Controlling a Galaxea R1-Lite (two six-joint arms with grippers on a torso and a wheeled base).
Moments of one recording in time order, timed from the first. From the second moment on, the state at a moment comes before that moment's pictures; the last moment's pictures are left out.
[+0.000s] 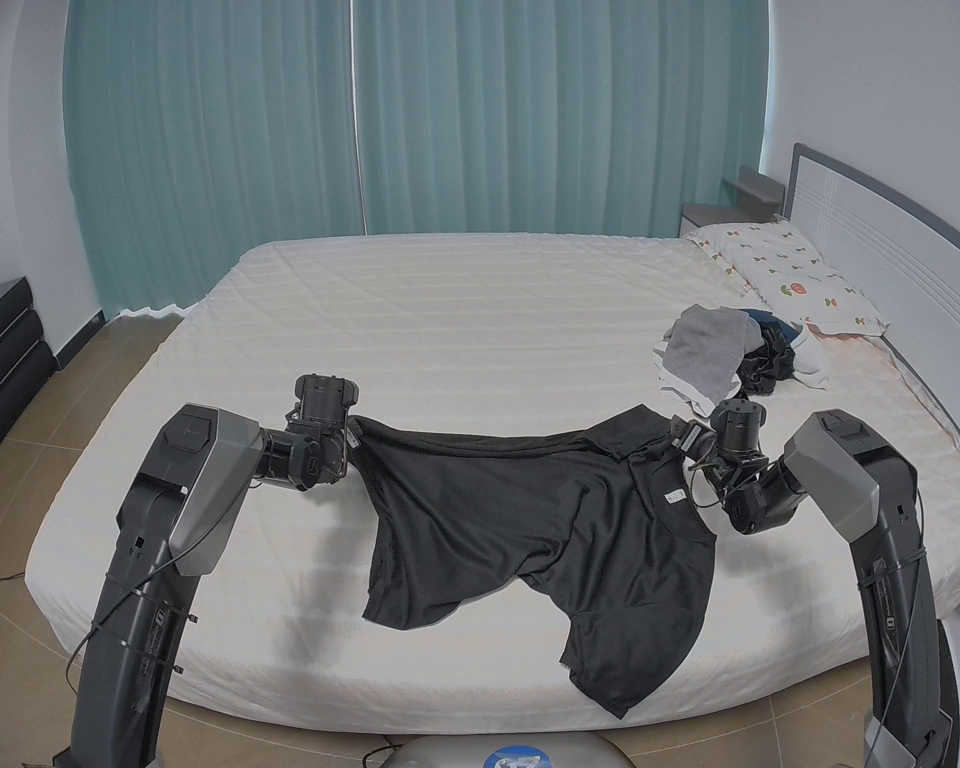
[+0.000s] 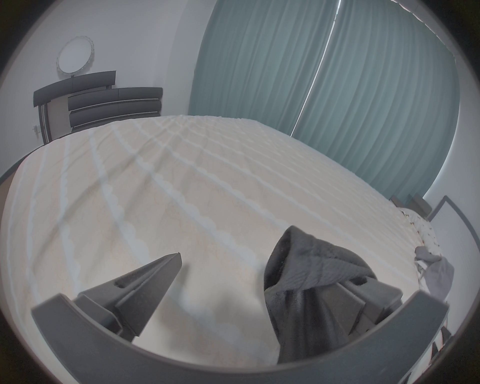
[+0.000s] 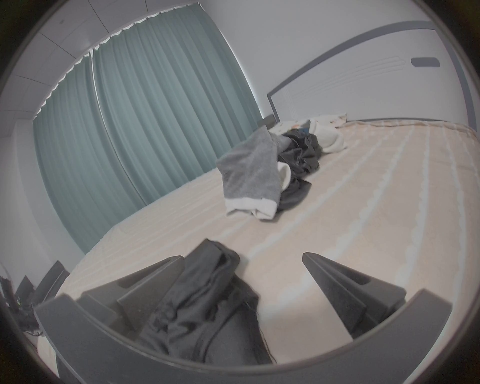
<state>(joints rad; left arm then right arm) -0.19 2.75 -2.00 -0.14 0.44 -0.69 0.11 2.70 -1.54 -0.91 -0.28 0.51</state>
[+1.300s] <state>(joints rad) -0.10 2.35 -1.36 -0.12 -0.16 -0.85 0.09 2.34 -0.60 -1.26 0.09 0.64</state>
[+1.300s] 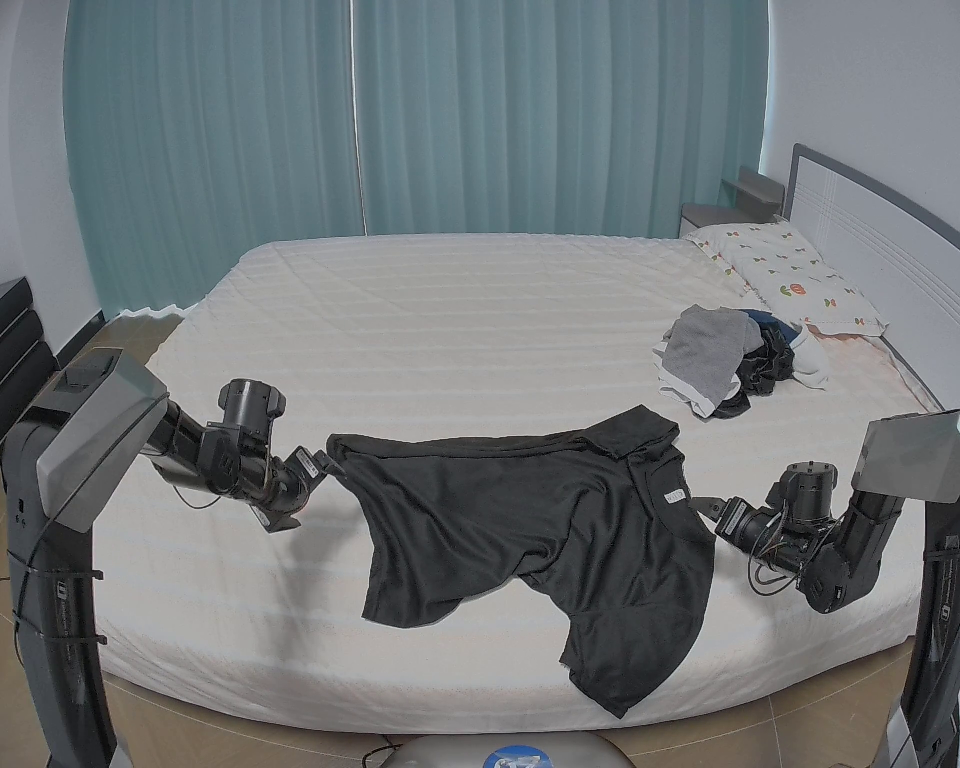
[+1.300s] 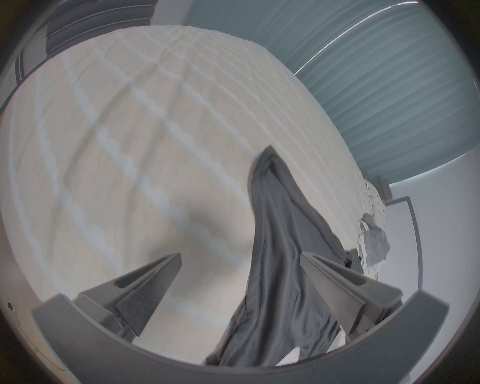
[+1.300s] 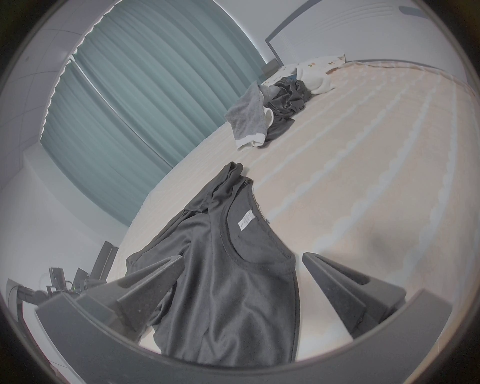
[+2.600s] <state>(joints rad) -0.23 2.18 -0.76 -0.69 -0.12 -1.10 -0.10 2.41 -0.58 -1.26 0.18 0.68</state>
